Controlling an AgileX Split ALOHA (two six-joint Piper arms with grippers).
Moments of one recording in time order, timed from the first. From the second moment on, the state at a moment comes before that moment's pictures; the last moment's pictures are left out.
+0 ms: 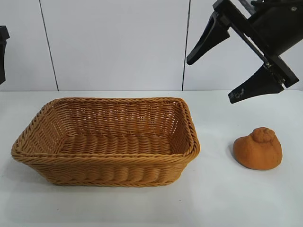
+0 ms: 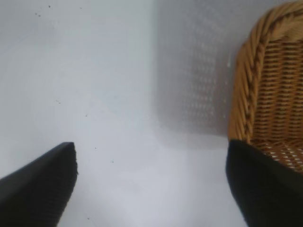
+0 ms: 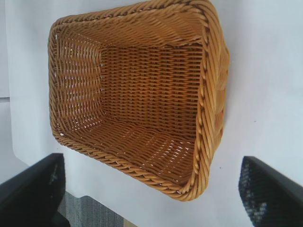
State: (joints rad) left arm 0.02 1.79 -1.49 -0.10 1.21 0.04; right arm 0.16 1.65 -1.11 0.81 0.91 -0.33
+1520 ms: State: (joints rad) left arm 0.02 0.15 -0.50 -0.10 1.07 0.04; right arm 0.16 1.65 -1.11 0.81 0.93 -0.33
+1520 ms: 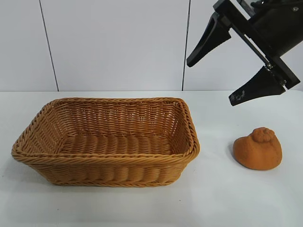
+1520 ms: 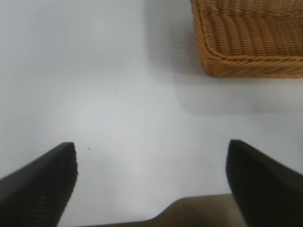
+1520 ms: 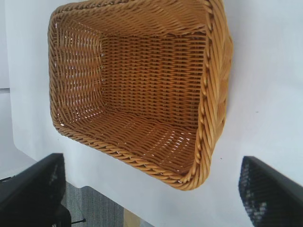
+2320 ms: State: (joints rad) left arm 0.02 0.00 -0.50 -0.10 1.07 0.04; right arm 0.16 1.65 -1.22 0.17 0.99 0.02
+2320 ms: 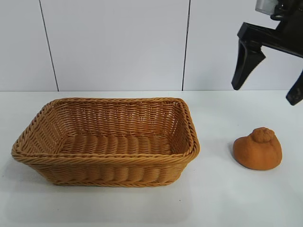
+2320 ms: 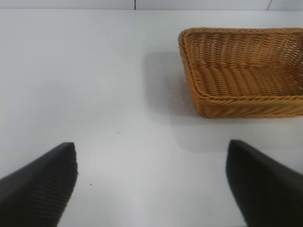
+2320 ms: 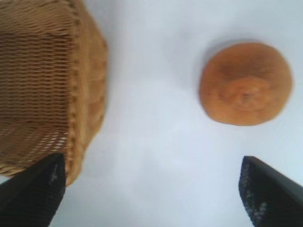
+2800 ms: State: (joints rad) left arm 0.02 0.00 -0.50 -0.10 1.07 0.04; right arm 0.13 1.90 -1.22 0.12 0.83 0.04
